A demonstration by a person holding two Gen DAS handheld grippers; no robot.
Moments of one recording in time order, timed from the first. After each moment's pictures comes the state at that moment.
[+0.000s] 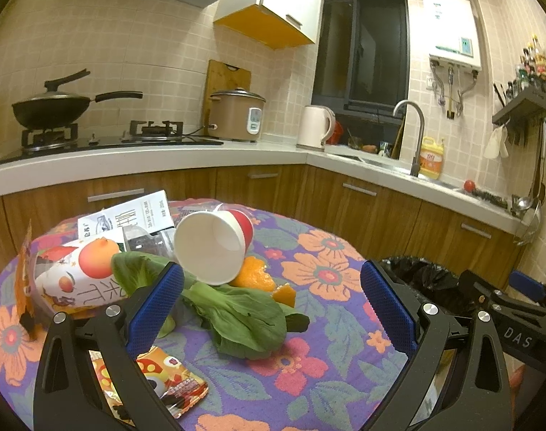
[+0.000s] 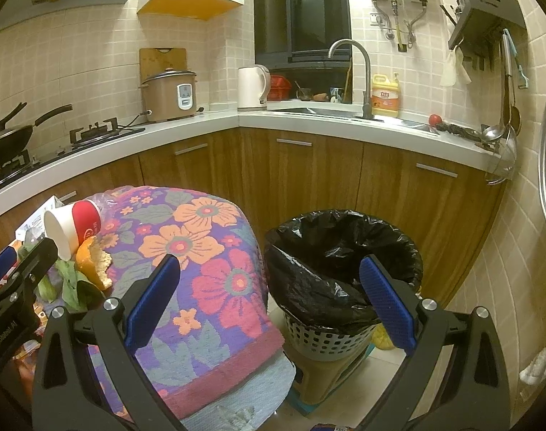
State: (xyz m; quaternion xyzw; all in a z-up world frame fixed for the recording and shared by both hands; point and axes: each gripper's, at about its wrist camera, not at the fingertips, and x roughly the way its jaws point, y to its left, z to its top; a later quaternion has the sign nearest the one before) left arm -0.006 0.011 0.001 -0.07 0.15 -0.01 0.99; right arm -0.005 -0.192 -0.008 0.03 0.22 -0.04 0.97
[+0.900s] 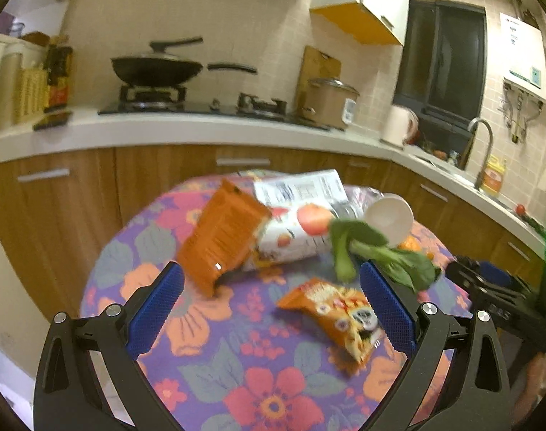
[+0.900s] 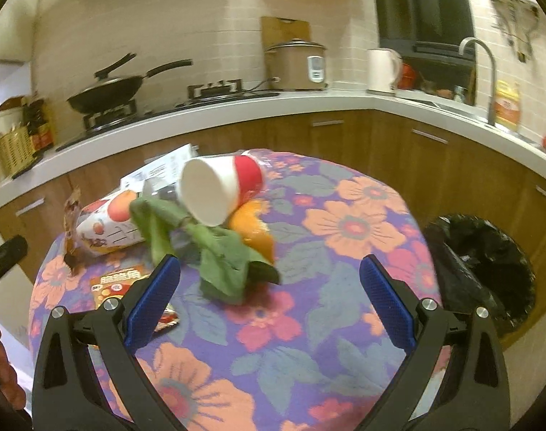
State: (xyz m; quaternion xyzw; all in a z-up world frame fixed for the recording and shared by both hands) left arm -0.098 0.162 0.002 -0.13 0.21 0.10 0.96; right arm 0.007 -0.060 -0.022 -0.03 0.26 0.20 0.95
